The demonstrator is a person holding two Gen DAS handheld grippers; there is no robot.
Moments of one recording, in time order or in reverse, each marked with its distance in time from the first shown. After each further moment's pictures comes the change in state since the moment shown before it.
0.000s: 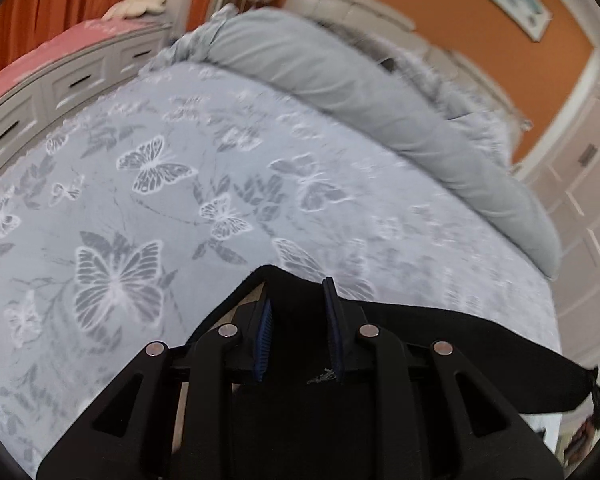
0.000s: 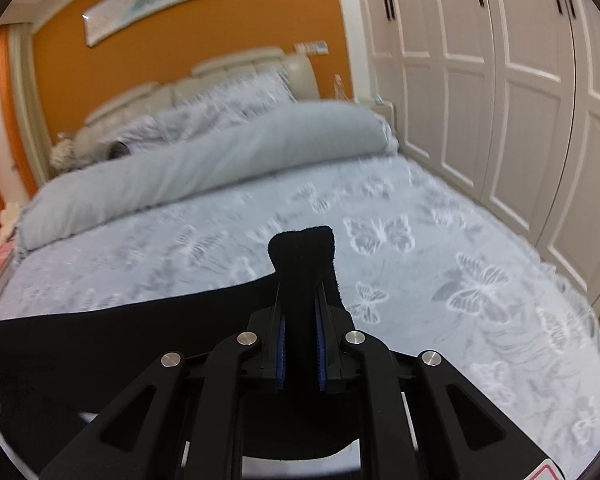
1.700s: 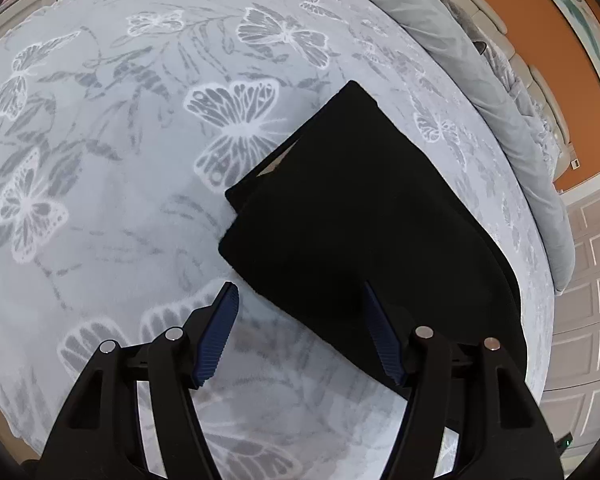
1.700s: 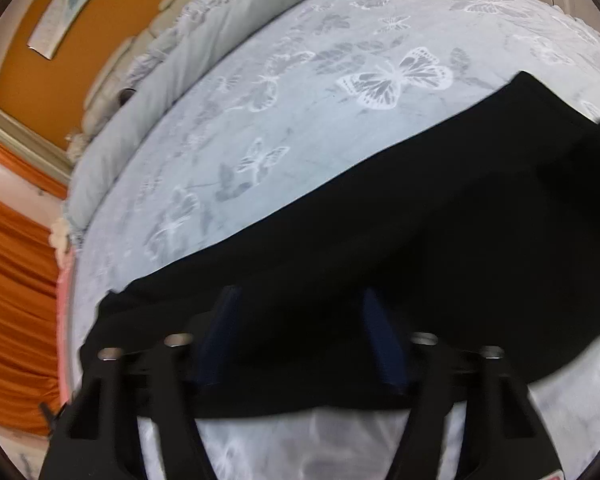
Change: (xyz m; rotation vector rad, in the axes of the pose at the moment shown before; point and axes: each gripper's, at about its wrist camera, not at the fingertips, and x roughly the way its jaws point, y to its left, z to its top) left arm -0.042 0.102 -0.218 -0.350 0.190 0.097; right arm -0.003 0.041 -0.203 0.371 0.456 0.186
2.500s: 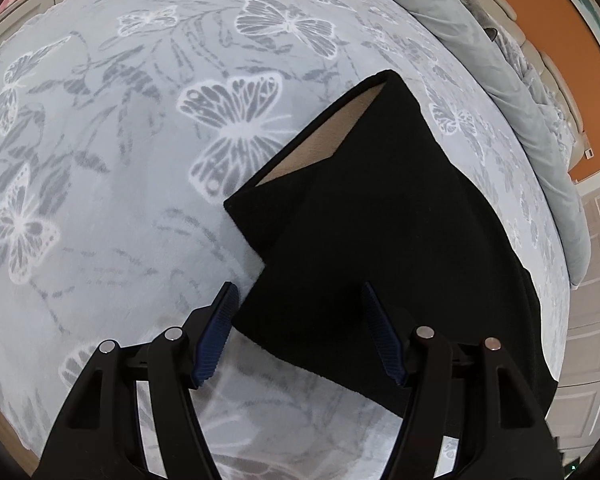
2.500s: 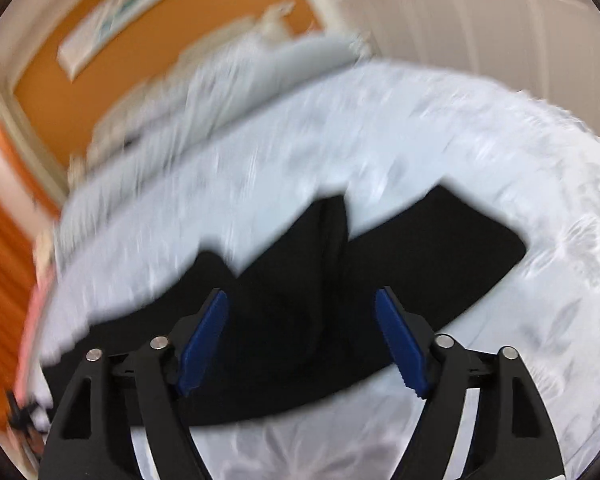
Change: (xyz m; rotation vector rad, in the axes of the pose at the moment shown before) left arm 0.013 -0.004 0.007 0.018 0.029 0.068; right arm -0.087 -0.046 0.011 -0.071 -0.343 -0.030
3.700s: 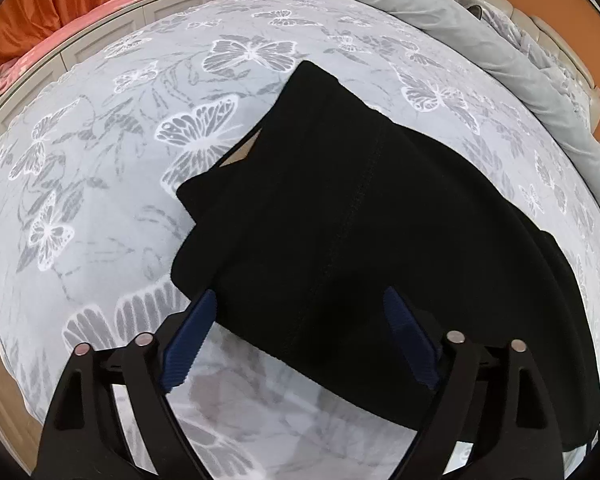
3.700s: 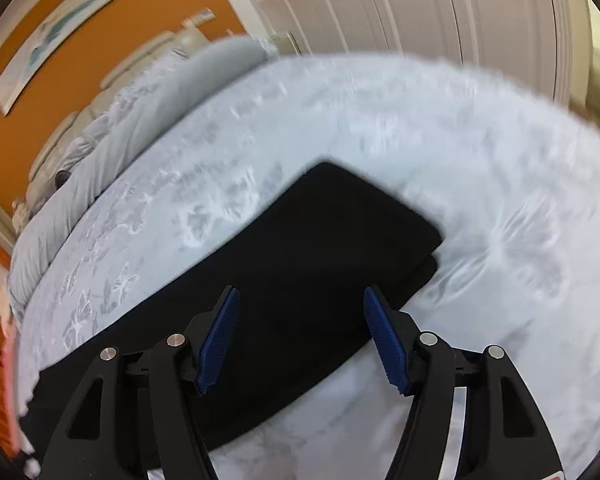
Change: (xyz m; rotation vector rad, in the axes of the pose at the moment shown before) left arm -0.008 -0.064 -0.043 0.155 -0.118 0.198; right arm 0.047 -0.082 0.011 0.131 0.053 -0.206
